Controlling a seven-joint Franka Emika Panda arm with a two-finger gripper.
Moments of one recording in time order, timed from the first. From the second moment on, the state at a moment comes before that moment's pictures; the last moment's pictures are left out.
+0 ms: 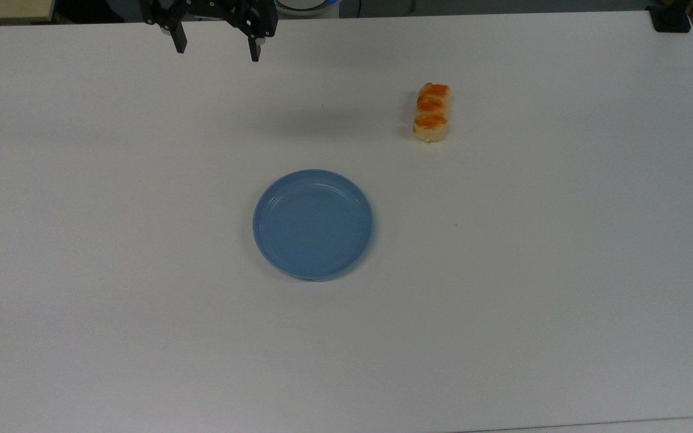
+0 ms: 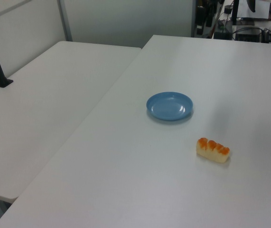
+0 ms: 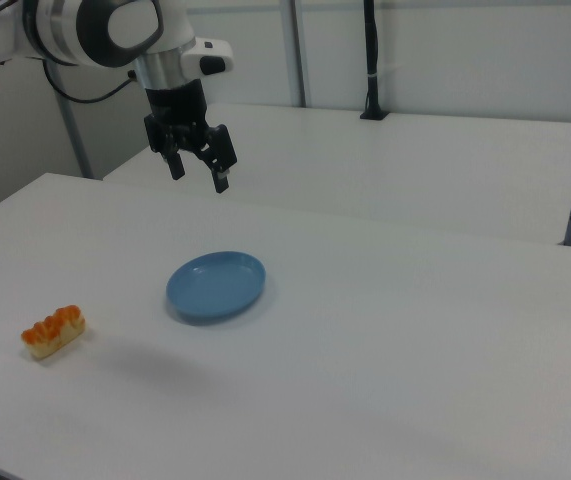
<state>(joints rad) 0.01 0.06 -0.09 -1.56 0.00 1.70 0.03</state>
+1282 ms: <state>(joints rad) 0.19 0.08 0.18 -1.82 0.02 1.59 0.09</state>
